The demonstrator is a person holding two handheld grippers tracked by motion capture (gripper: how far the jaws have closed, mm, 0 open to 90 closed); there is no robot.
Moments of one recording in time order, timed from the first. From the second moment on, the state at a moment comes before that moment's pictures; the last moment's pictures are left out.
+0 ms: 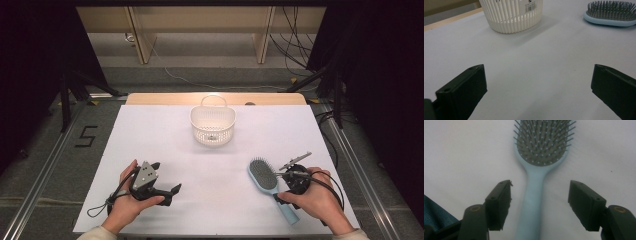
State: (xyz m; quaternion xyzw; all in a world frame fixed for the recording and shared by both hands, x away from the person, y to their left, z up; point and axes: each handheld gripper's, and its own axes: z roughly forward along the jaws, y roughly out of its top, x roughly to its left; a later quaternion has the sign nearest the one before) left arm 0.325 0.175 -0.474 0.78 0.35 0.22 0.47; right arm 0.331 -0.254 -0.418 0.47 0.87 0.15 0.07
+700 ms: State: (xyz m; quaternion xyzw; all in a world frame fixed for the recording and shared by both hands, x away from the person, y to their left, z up) left arm 0.326 0.173 -0.474 0.78 0.35 0.21 0.47; right arm 0.350 -0.242 -0.423 0.47 0.88 0.08 0.04
